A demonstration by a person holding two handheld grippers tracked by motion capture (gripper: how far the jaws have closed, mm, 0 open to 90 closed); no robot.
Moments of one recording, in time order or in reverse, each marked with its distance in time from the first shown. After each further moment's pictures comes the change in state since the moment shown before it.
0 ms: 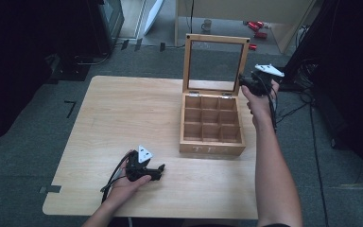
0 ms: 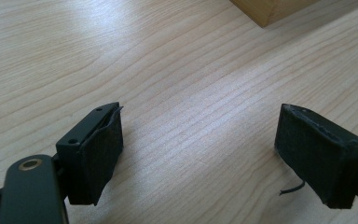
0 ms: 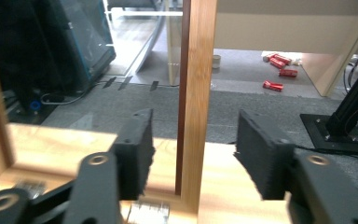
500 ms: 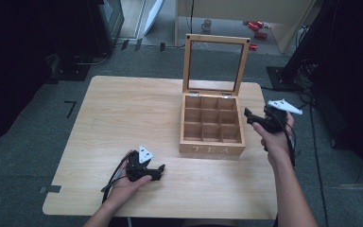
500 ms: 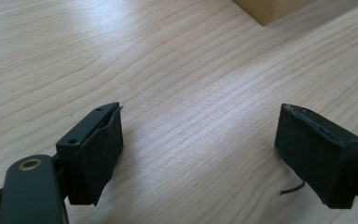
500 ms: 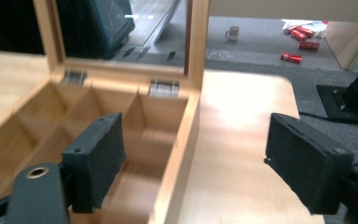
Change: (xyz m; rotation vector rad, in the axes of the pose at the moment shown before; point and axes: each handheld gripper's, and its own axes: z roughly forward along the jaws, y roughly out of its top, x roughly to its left) left arm -0.001 0.000 0.000 0.005 0.008 0.008; right arm -0.018 -0.075 -0.098 0.098 0.083 -0.014
